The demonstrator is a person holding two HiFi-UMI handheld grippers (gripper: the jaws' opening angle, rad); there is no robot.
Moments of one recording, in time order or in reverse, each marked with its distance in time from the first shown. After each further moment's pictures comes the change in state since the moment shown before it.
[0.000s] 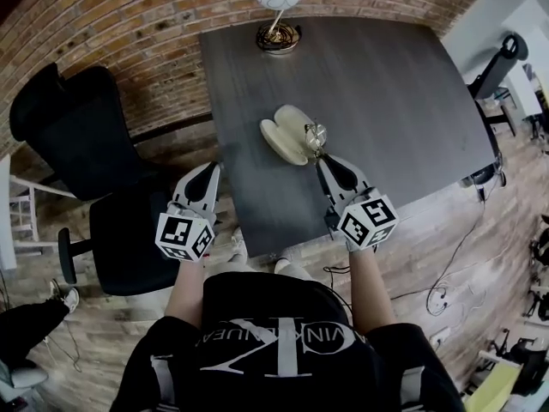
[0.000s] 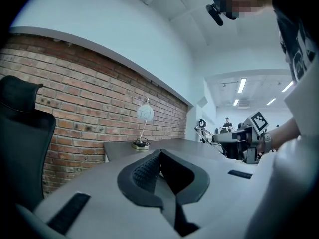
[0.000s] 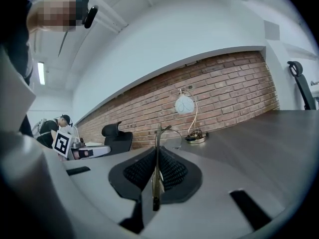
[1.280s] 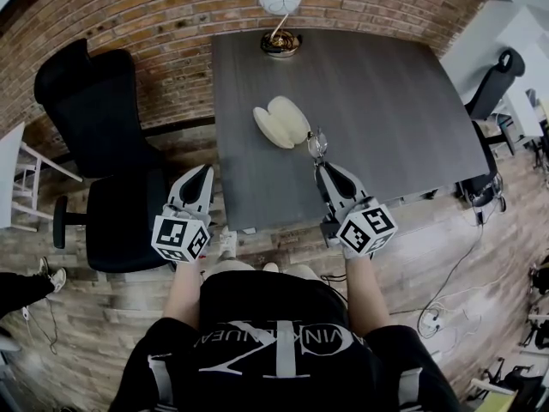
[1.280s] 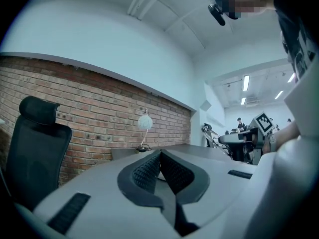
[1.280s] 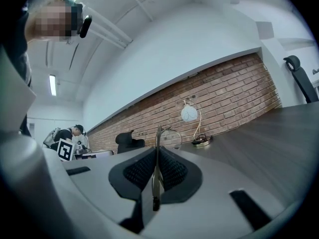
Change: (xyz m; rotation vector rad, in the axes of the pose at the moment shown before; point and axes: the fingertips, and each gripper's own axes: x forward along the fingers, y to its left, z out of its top) left arm -0.075 -0.074 0.009 0.036 -0.086 0.125; right arm -0.097 0.021 0.003 0.038 -0.092 0.102
